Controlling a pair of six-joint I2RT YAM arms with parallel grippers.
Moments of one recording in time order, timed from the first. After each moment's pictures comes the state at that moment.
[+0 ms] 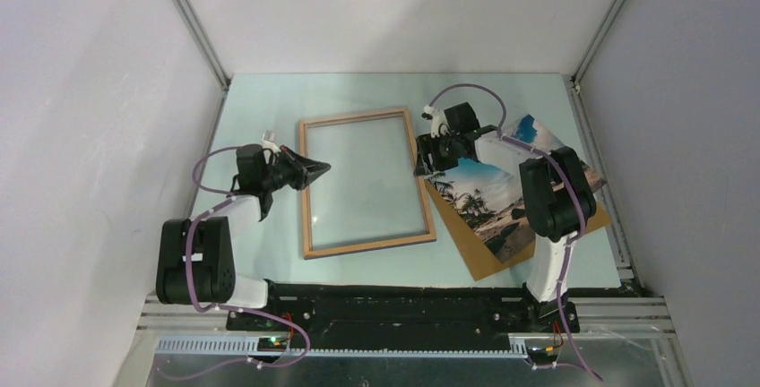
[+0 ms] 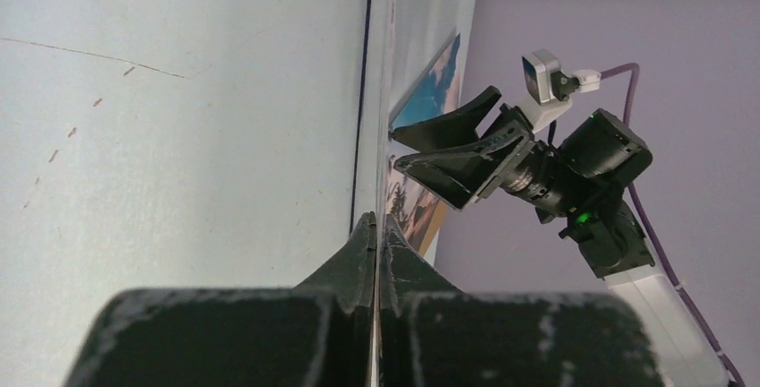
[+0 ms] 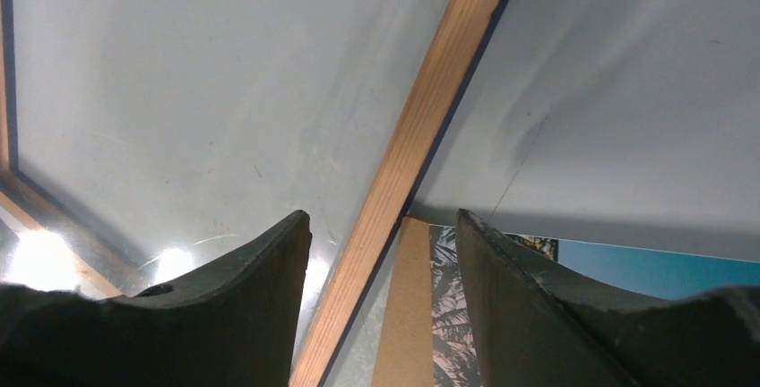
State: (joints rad) left arm 0.04 1.41 0.55 0.38 0.70 -1.06; right arm 0.40 1.92 1.29 -0.31 -0.43 0.08
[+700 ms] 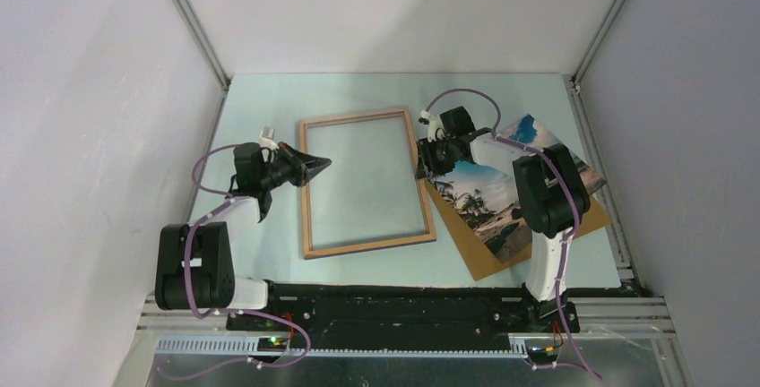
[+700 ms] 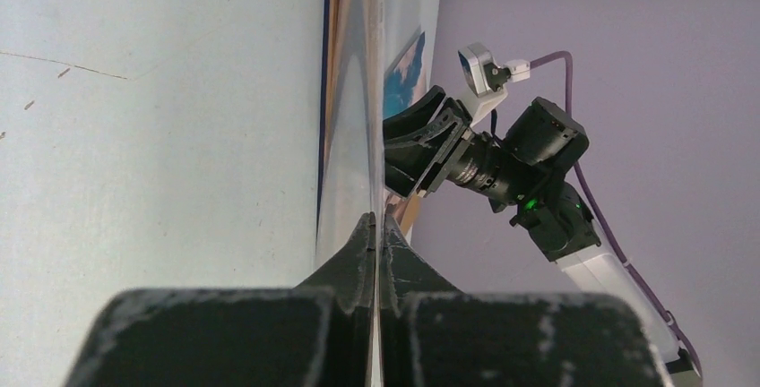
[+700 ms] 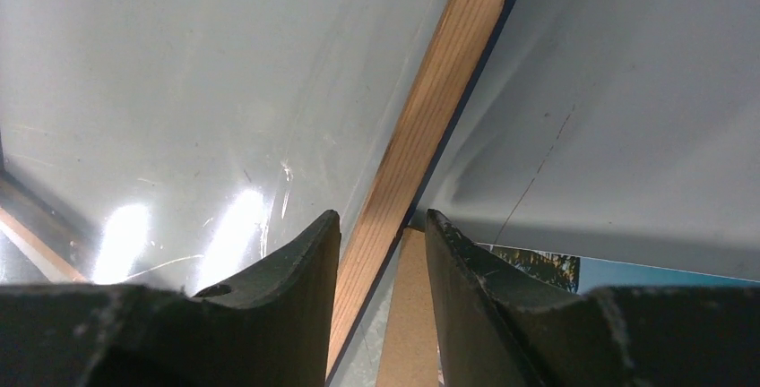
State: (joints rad) left arm 0.04 1.37 0.55 0.42 0.74 -1.13; right arm 0.42 1.96 1.29 -0.30 -0.43 0.10
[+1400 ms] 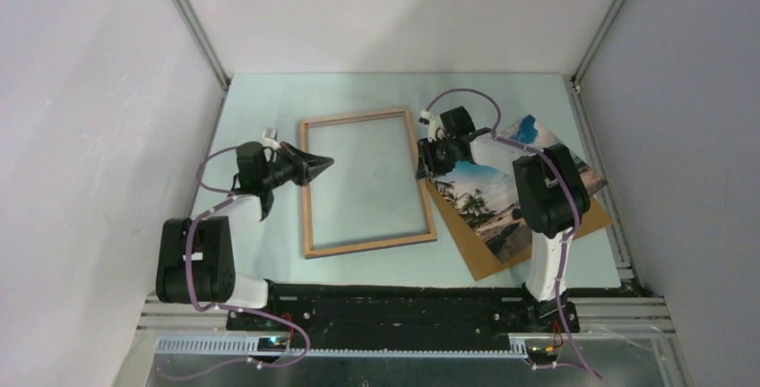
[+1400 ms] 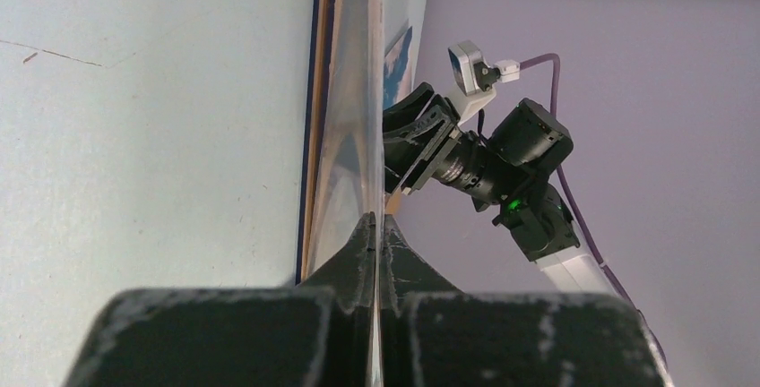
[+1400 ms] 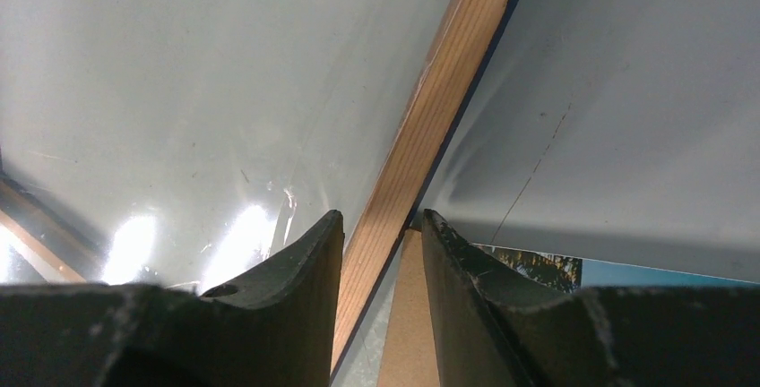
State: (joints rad) left arm 0.03 1.41 0.55 0.47 0.76 -1.21; right arm 0.42 1.96 1.29 -0.30 -0.43 0.10
